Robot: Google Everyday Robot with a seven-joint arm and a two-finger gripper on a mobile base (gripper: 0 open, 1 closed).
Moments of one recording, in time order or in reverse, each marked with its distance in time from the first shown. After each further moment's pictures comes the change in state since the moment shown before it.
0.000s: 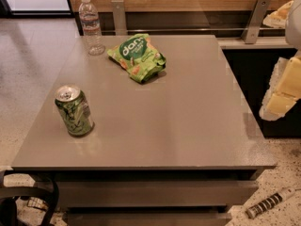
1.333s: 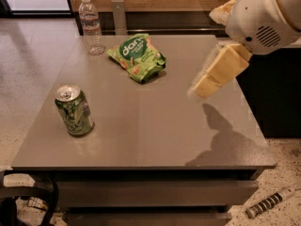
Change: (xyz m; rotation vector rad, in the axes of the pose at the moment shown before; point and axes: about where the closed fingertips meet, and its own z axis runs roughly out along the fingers) arm -0.108 -0.004 0.024 -0.028 -0.401 0.075
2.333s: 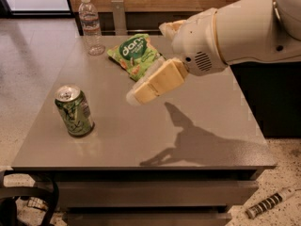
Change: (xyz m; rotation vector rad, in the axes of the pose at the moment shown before) arm -0.073 0.032 0.065 -0.084 -0.370 0.089
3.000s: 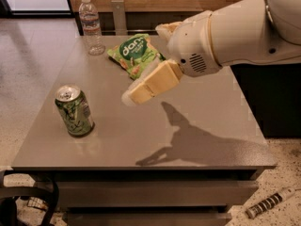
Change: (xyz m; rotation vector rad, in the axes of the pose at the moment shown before) arm -0.002 0.003 0.011 -0.011 -0.011 -0.005
